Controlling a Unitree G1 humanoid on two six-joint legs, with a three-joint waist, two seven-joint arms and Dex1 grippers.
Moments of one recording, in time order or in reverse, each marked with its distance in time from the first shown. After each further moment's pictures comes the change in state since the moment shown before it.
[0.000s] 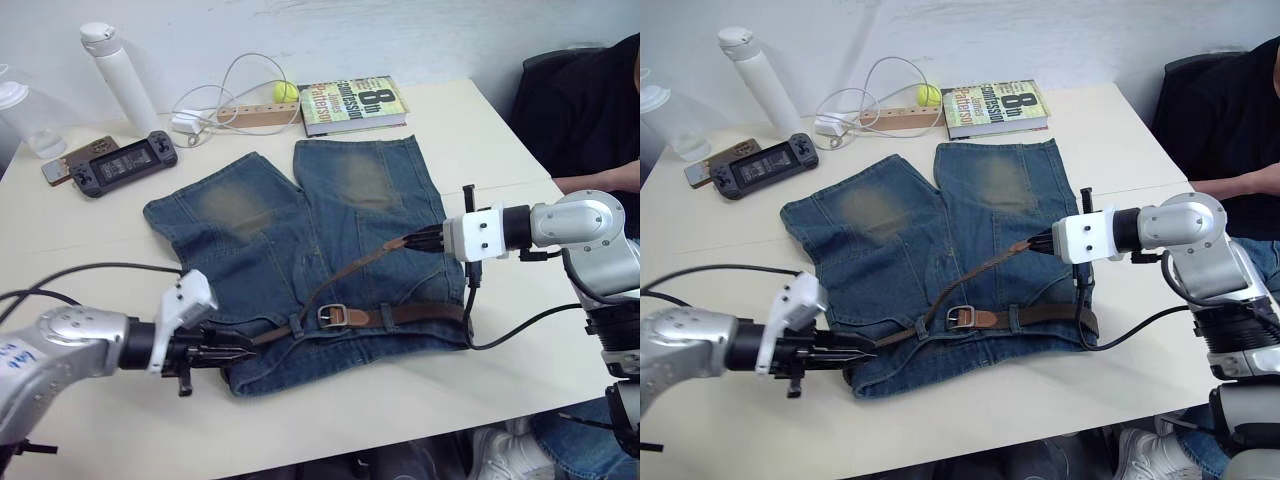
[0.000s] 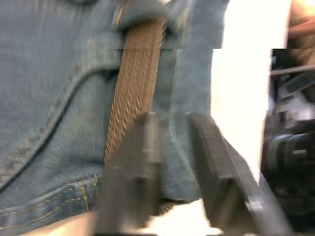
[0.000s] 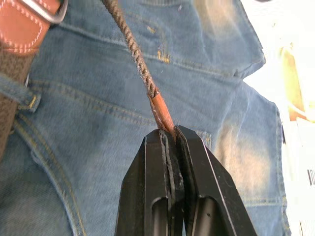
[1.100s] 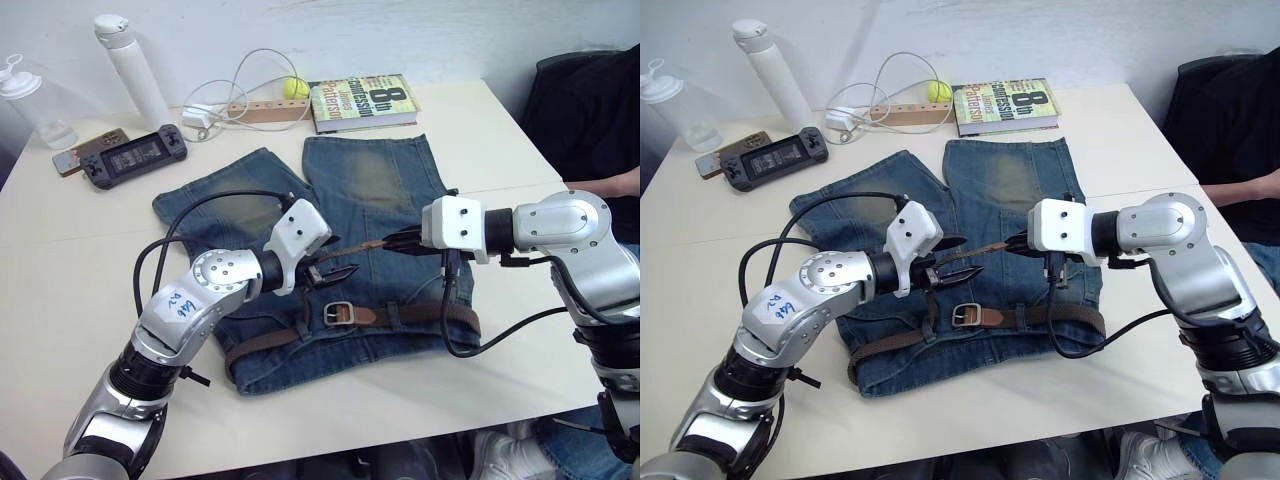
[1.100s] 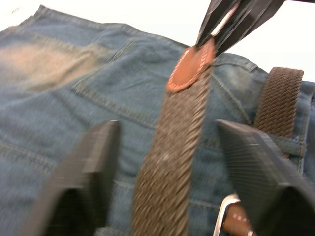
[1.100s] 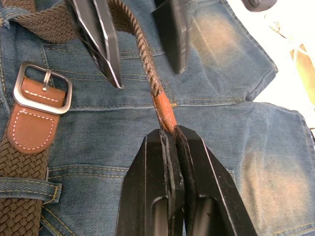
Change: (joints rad) left arm -0.530 -0.580 -0.576 0.162 0.556 -0.300 0.463; right arm 0.035 0.028 -0.011 -0.306 0.076 0.479 -0.068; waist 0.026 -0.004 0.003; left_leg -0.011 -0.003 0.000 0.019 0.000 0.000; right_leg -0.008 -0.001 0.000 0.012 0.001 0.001
